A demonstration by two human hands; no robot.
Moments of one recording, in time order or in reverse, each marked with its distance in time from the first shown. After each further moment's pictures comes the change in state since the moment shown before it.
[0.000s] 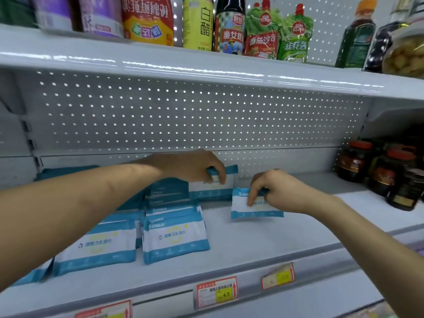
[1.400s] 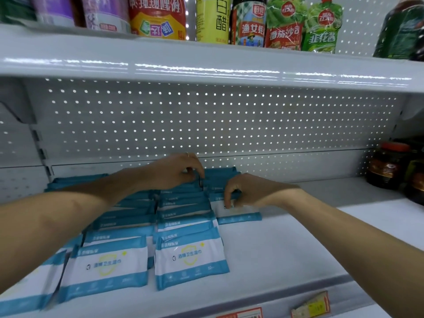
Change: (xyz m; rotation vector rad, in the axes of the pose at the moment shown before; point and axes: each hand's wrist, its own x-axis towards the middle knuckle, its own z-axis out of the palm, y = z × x) left_hand -0.038 -0.097 0.005 -0.034 0.219 -0.088; right_hand 0.114 -0.017 0.042 0.067 -0.190 -0.188
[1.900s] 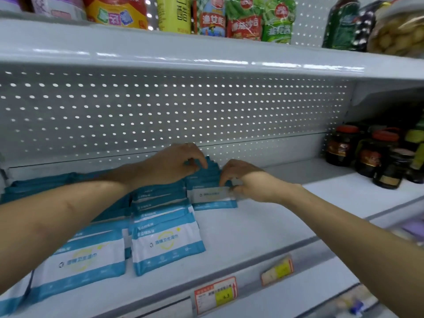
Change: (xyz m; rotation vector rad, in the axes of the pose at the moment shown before) left_hand 0.020 0.068 0.014 -0.038 0.051 0.143; right_hand -0.070 0.017 0.003 -0.029 0.234 0.044
